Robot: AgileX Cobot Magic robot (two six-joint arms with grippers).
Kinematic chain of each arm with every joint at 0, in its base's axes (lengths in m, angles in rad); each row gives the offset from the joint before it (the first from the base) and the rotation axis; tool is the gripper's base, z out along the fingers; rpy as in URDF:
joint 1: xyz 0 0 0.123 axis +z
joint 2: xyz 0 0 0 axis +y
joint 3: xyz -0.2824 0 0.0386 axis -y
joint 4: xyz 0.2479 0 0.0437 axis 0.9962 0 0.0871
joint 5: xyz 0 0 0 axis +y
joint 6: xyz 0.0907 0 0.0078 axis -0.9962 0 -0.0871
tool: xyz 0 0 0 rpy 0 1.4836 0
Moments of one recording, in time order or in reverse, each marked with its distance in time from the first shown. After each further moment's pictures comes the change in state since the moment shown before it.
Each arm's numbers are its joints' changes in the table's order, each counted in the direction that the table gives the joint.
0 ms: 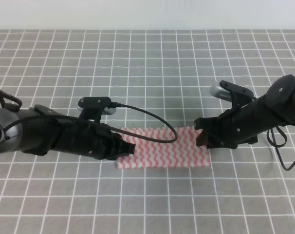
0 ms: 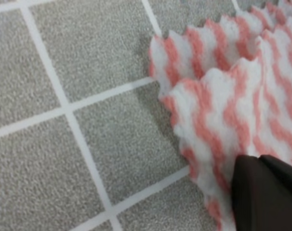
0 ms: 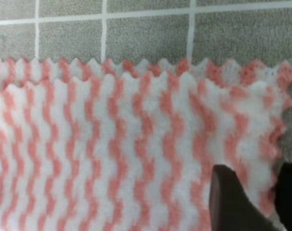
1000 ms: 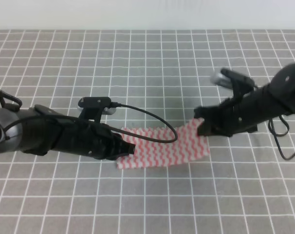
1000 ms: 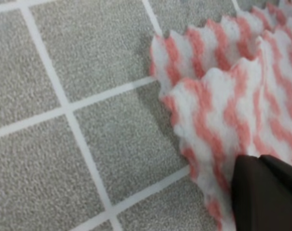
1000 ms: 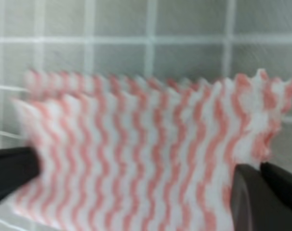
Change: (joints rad) left arm 0.000 0.001 0.002 -0.001 0.002 0.000; right arm 0.001 -0.043 0.042 0.003 0.042 -0.004
